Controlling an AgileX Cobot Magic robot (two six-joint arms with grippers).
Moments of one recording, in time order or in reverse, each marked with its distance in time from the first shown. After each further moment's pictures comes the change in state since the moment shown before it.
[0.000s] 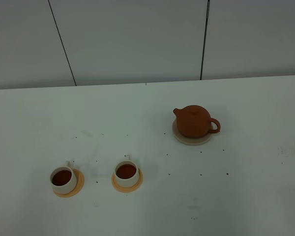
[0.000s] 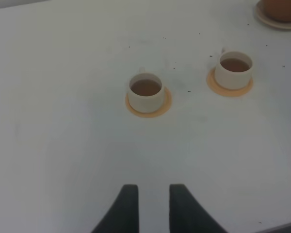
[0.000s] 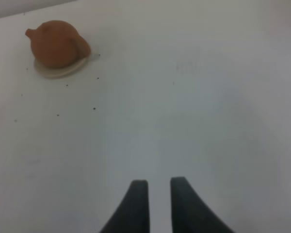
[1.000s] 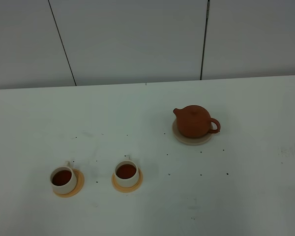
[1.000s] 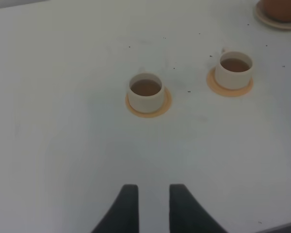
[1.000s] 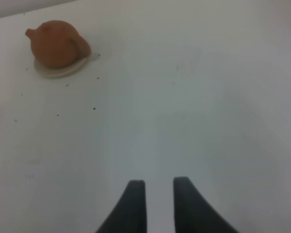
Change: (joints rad) left arm 0.000 0.000 0.000 0.000 0.000 0.000; right arm 0.000 0.000 0.000 0.000 0.000 -0.001
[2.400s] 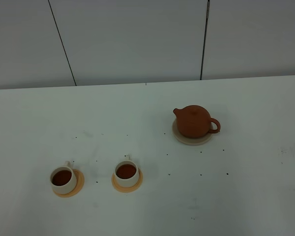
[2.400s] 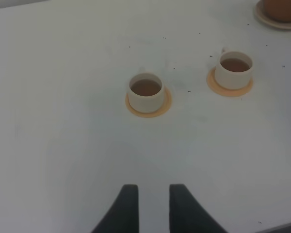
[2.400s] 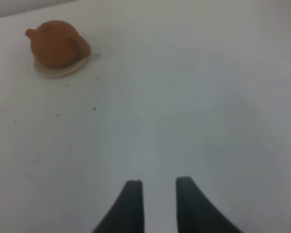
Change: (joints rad) left arm 0.000 0.000 0.000 0.000 0.000 0.000; right arm 0.000 0.000 0.000 0.000 0.000 0.001
